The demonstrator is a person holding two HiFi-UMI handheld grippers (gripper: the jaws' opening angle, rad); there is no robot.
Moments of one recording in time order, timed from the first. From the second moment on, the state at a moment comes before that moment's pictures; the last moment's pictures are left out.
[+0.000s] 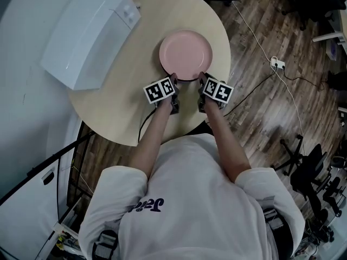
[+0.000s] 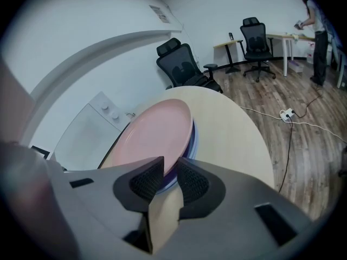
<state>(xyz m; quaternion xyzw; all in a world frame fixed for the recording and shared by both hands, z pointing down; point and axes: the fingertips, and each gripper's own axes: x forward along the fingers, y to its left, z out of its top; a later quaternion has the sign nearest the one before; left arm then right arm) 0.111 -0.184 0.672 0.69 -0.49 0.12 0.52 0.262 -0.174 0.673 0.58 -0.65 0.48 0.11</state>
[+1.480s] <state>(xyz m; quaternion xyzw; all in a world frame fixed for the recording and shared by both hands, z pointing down) -0.097 -0.126 0.396 0.73 -0.68 0.01 0.10 0.022 -0.175 0.369 0.41 -0.91 0.03 0.07</state>
